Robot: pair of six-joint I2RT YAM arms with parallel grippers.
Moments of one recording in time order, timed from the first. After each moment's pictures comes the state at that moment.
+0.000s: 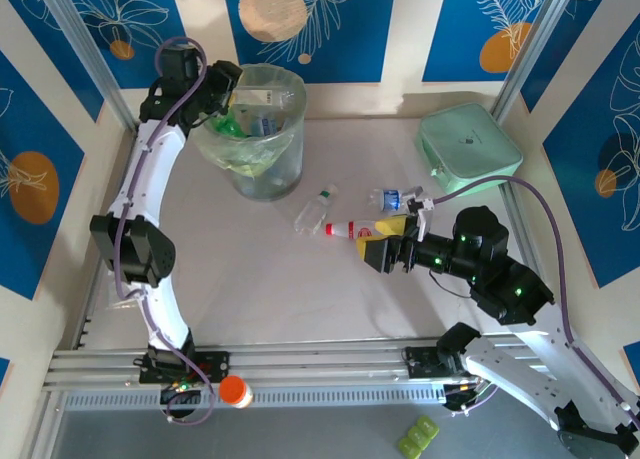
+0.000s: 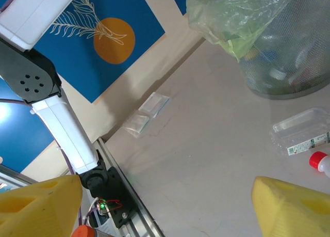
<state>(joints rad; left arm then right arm) -0.14 1.91 2.08 -0.62 0.27 -1.13 0.65 0.65 0.93 -0.54 -0.40 0.45</state>
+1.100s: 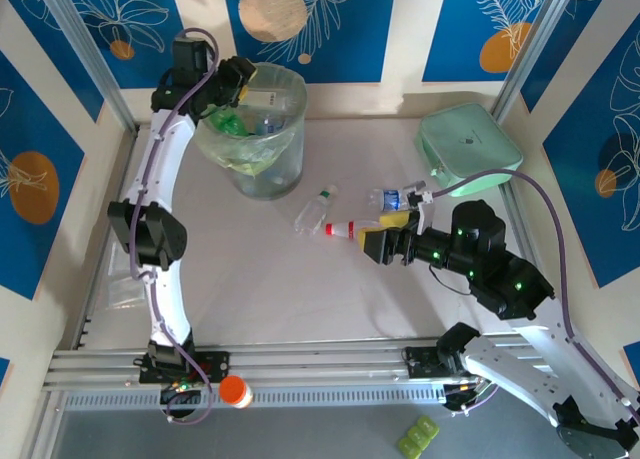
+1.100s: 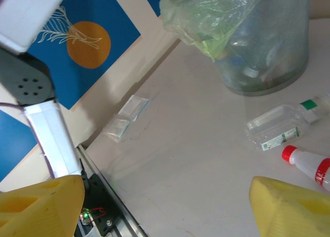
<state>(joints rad) -0.16 2.05 2.30 -0.68 0.38 -1.02 0.65 0.70 0.99 -0.61 -0.31 0.45</state>
